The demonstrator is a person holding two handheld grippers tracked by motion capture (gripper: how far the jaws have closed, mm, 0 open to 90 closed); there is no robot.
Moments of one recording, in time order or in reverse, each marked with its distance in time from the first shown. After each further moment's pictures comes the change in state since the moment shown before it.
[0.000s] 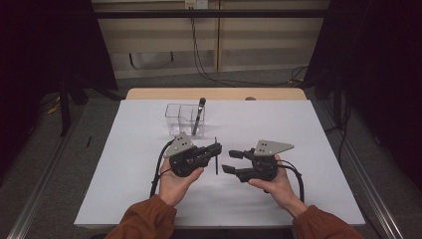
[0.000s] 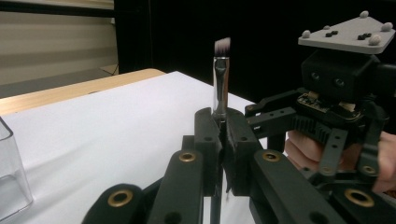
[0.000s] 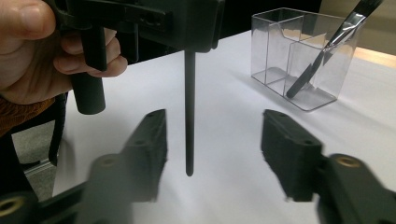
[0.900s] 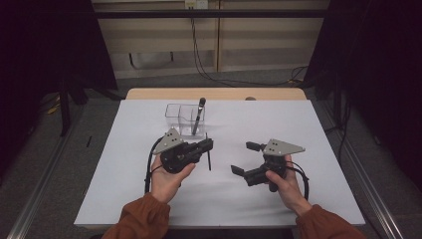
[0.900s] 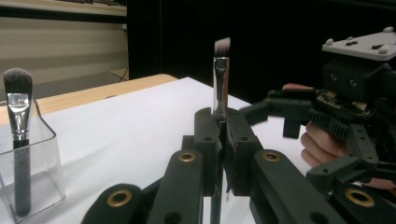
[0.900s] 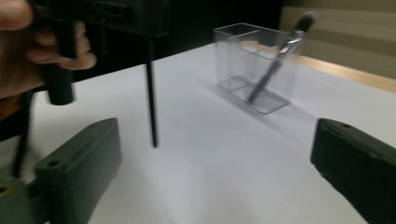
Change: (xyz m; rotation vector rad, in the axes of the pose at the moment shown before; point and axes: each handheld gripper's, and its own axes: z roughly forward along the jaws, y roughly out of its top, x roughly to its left) left arm 0.013 0.007 -0.016 -0.021 0.028 -0.016; right arm -0.003 -0.001 -0.019 -0.052 -0.156 -0.006
